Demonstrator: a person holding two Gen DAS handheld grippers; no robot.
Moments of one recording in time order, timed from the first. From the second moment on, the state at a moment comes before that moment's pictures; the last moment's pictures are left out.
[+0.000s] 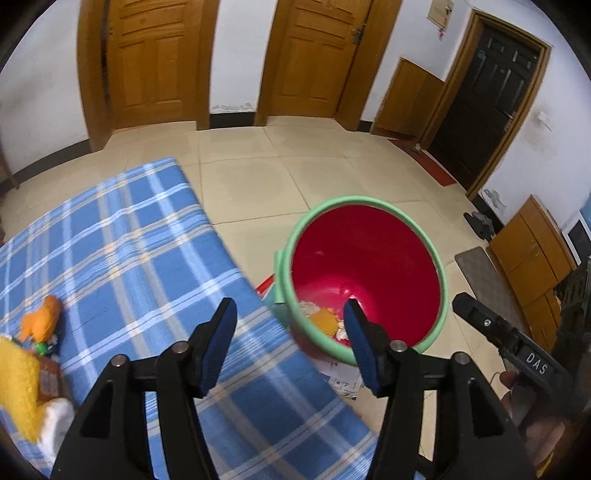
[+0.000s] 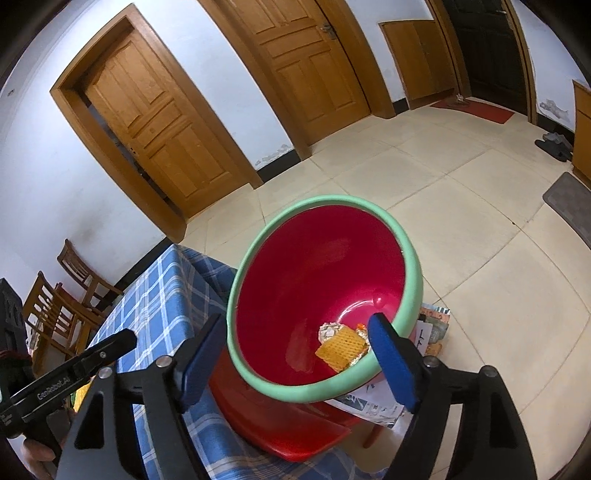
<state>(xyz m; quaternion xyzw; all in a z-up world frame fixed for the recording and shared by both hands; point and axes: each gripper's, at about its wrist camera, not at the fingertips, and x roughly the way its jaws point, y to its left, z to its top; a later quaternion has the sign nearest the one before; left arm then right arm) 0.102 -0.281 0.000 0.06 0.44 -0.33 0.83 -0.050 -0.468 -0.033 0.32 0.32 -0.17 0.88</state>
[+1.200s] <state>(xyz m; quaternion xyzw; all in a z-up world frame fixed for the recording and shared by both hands) 0.134 -0.013 0.003 -0.08 0.42 -0.09 0.90 -0.009 -0.374 -0.022 0.26 0.38 -0.10 0.88</state>
